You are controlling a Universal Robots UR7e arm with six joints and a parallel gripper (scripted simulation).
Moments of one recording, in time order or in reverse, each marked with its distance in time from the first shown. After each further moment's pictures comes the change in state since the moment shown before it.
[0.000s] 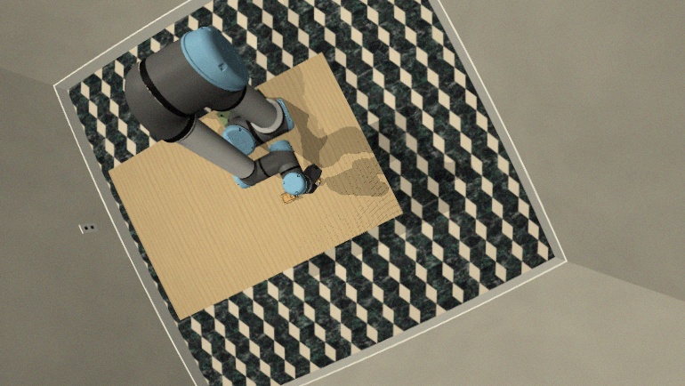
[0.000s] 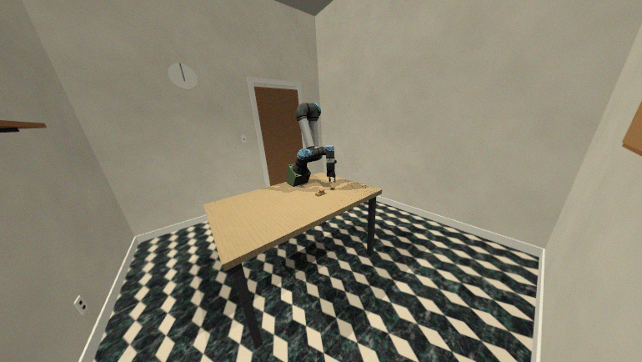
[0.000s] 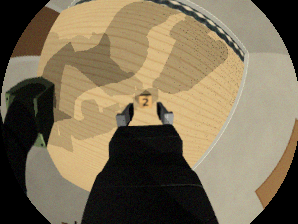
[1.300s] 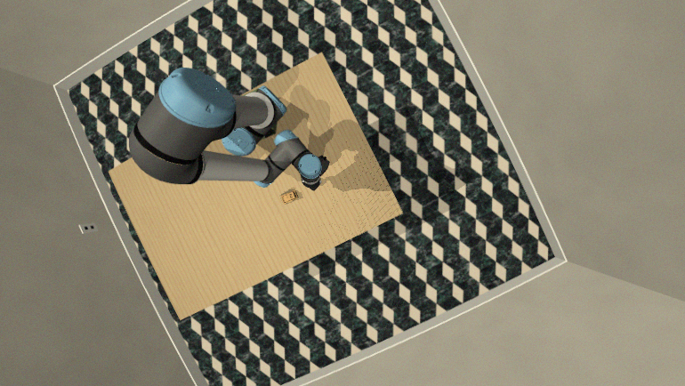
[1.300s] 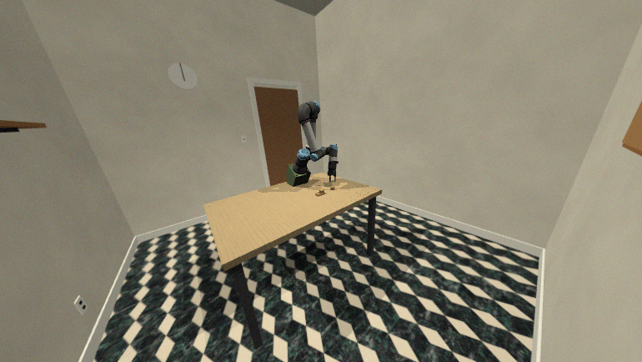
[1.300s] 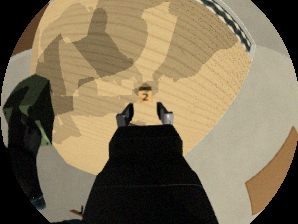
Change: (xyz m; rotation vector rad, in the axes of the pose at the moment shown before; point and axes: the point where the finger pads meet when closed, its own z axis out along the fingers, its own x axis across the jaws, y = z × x) arm 0.000 -0.003 0.000 -0.247 -0.001 -0.001
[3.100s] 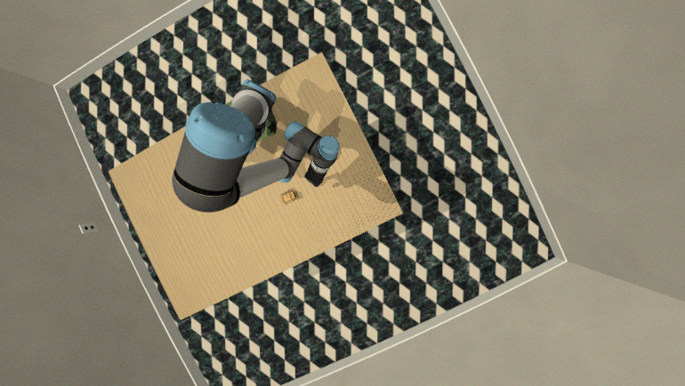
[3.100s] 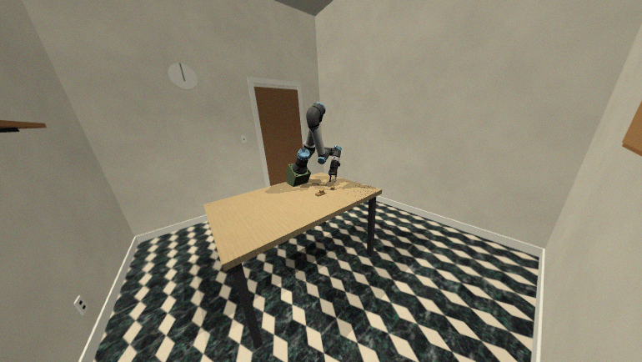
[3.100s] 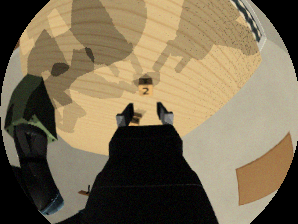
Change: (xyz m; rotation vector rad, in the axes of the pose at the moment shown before) arm -0.001 -0.003 0.001 -0.295 -0.006 0.005
